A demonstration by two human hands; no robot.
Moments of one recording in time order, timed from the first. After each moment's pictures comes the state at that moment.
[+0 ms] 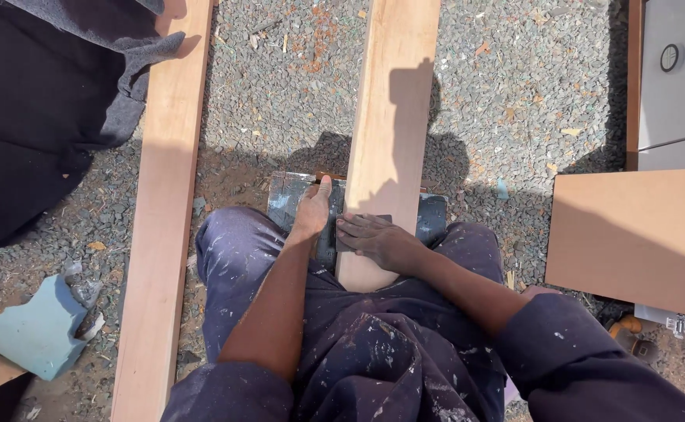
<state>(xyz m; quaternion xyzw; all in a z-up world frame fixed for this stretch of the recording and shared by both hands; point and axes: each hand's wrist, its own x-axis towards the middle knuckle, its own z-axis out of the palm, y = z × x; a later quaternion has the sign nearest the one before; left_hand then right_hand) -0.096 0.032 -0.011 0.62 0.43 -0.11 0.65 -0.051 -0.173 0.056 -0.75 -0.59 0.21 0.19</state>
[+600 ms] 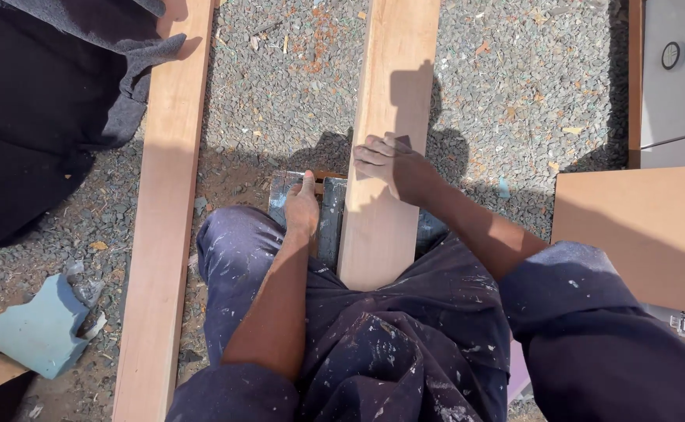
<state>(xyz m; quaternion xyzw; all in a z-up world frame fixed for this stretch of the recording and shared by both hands) -0.104 0.044 -0.051 0.57 0.49 -0.04 0.66 0.078 -0.143 0.064 -0.75 -0.66 0.00 0.00</state>
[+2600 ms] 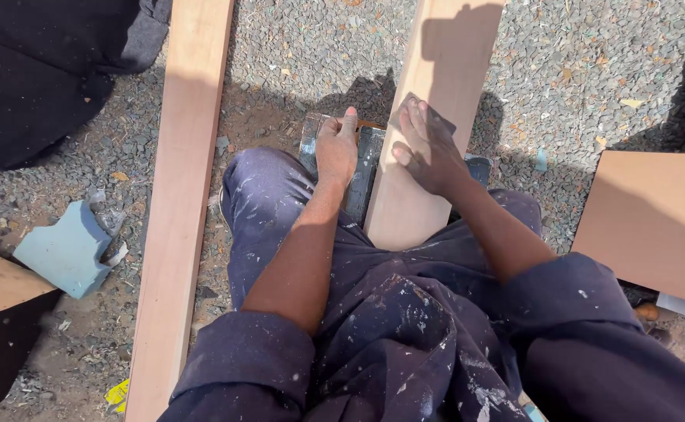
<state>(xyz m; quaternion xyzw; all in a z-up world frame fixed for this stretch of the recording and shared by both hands) -0.090 0.038 0.013 0.59 0.46 0.07 0.65 0.021 -0.145 0.057 -0.86 -0.45 0.22 0.11</state>
